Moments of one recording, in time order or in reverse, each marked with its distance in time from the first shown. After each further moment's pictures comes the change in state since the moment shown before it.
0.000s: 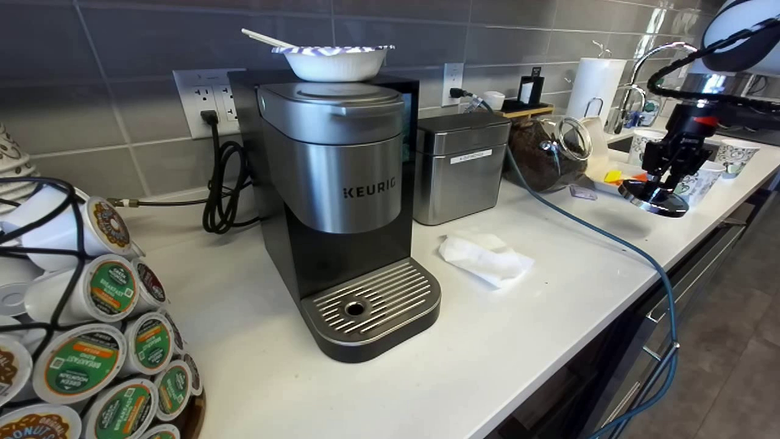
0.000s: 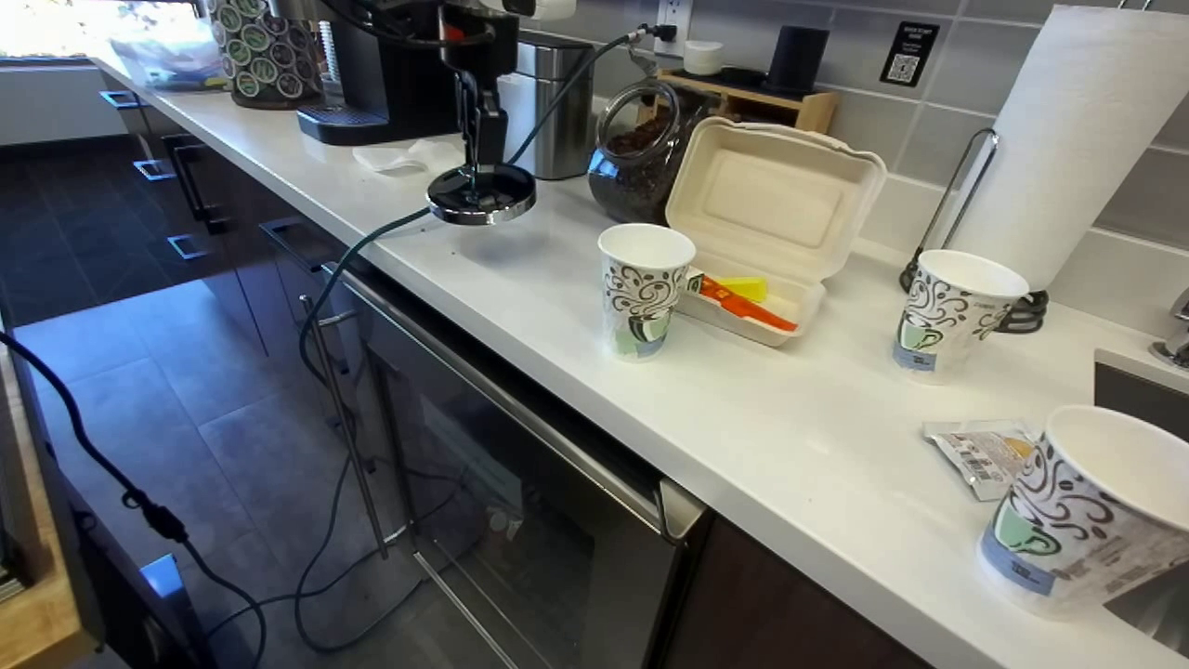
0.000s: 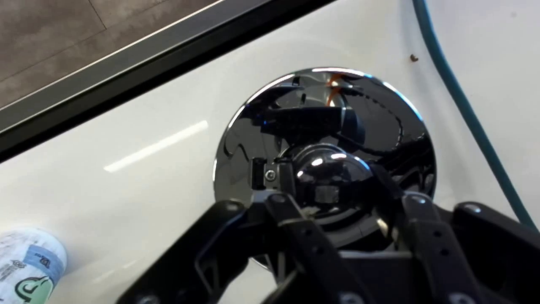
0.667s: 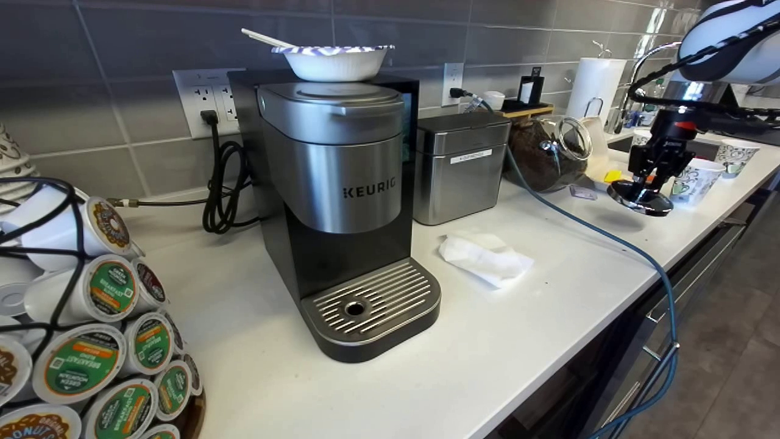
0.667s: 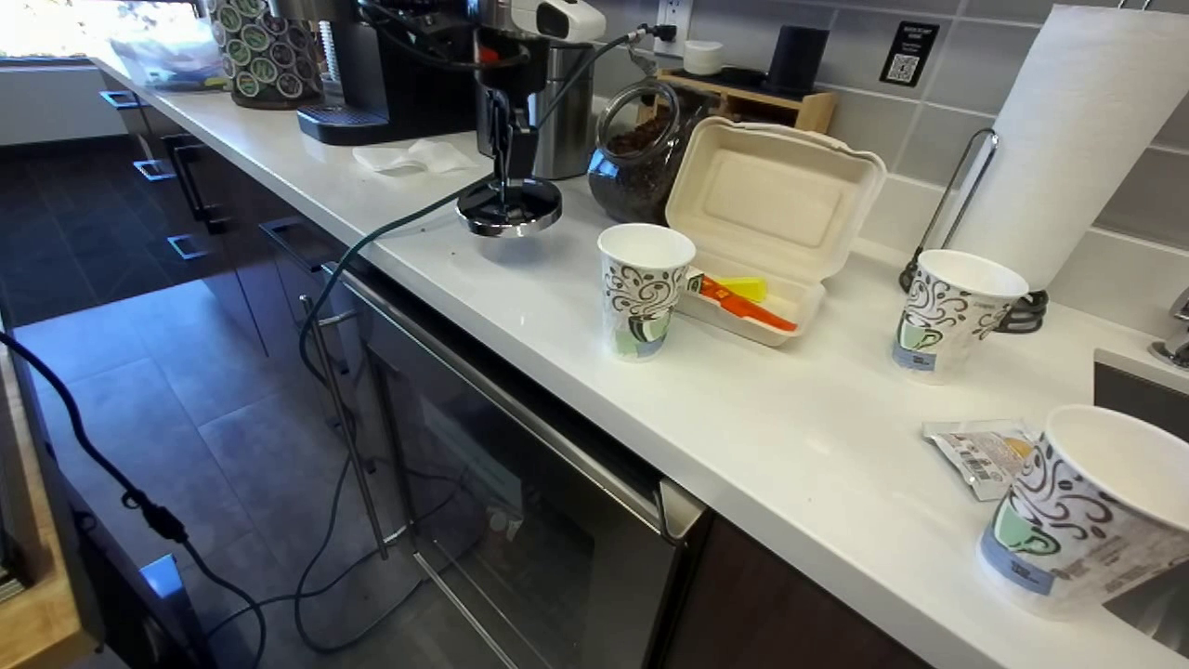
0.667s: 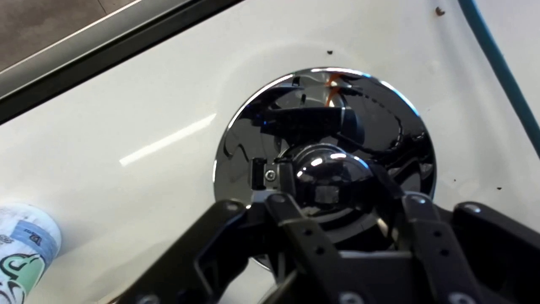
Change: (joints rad) arm -0.001 0.105 -0.007 0.107 0.000 -0.002 0.009
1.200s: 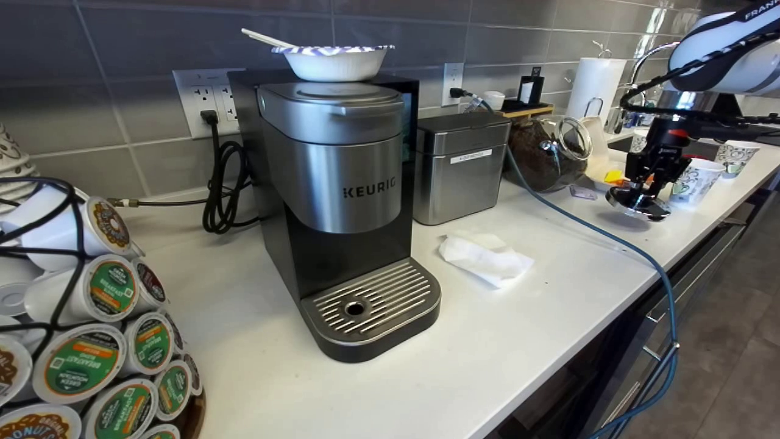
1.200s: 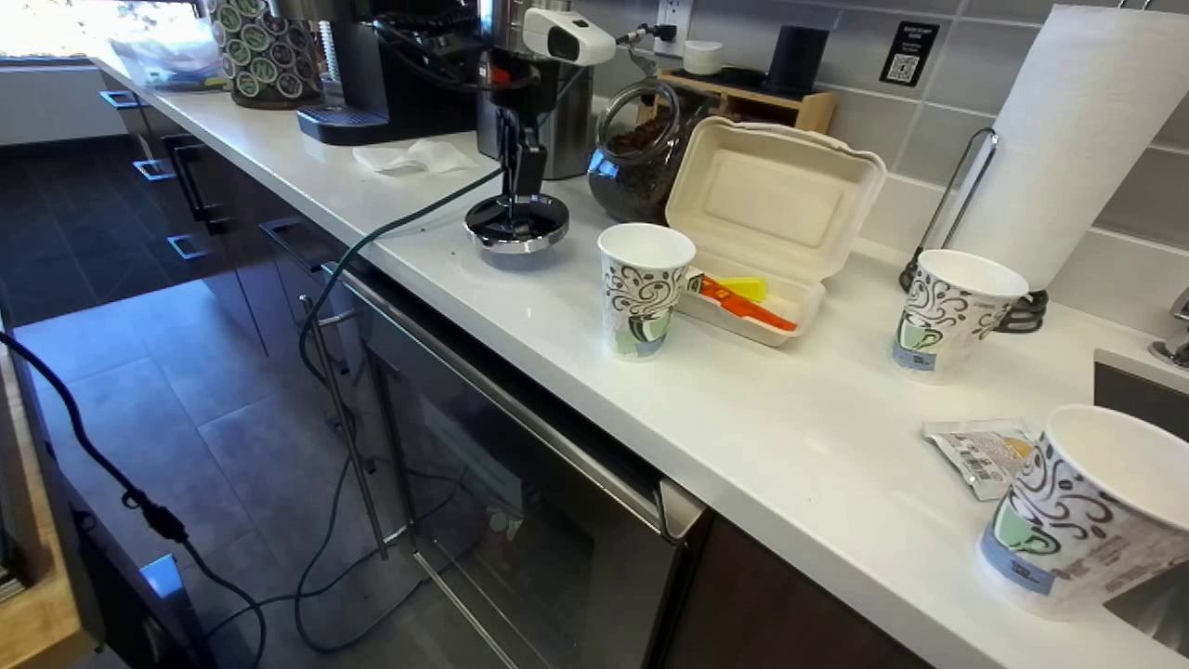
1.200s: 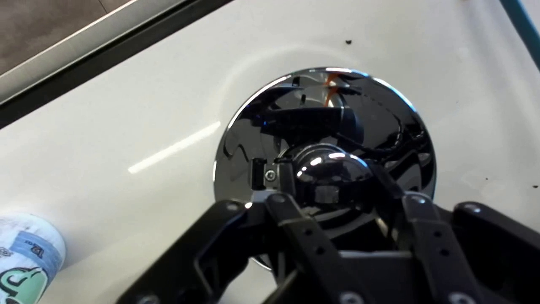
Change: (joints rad) arm -0.001 0.057 -0.012 0.039 -0.002 -0.004 0.019
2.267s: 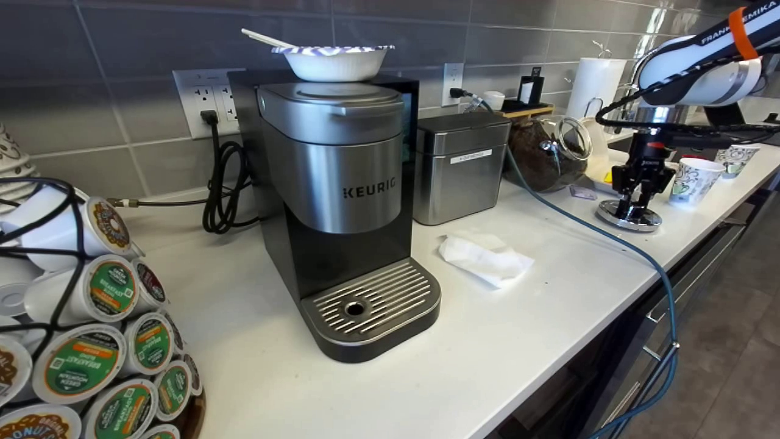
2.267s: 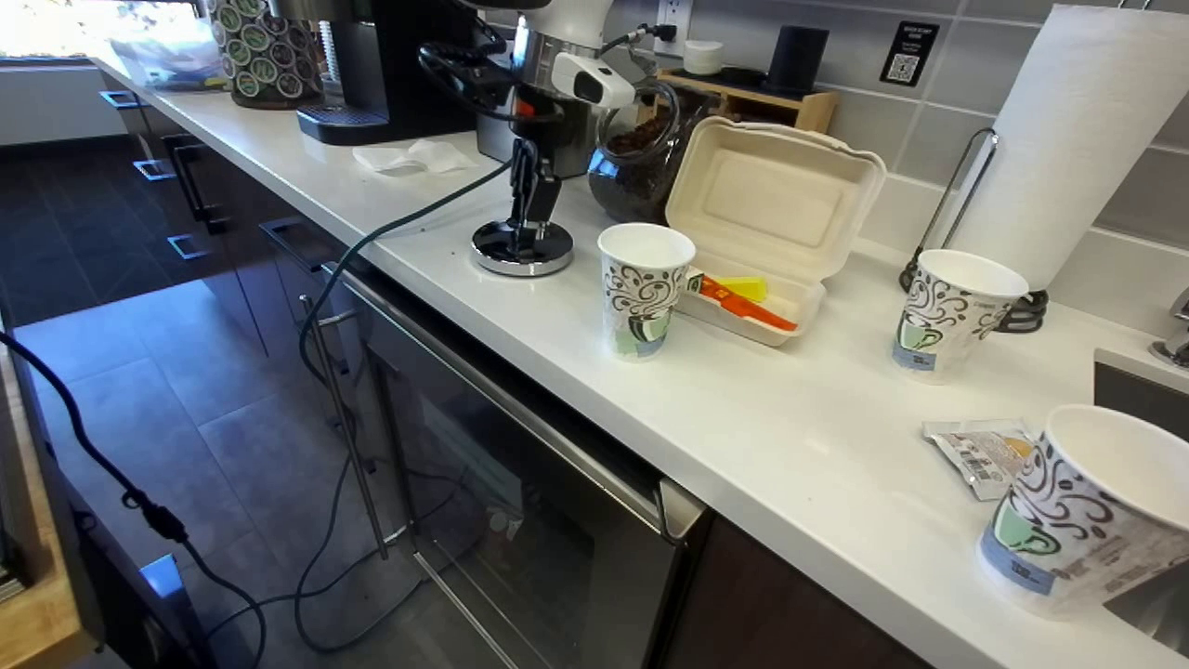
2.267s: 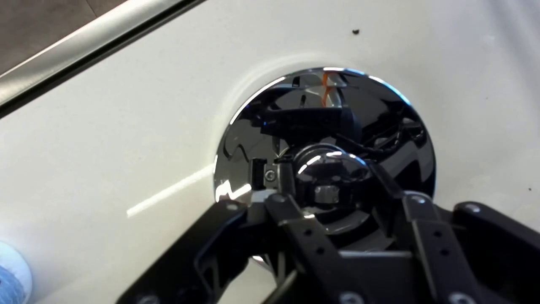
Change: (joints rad) arm -0.001 0.160 -0.001 0.177 -0.005 -0.137 0.044
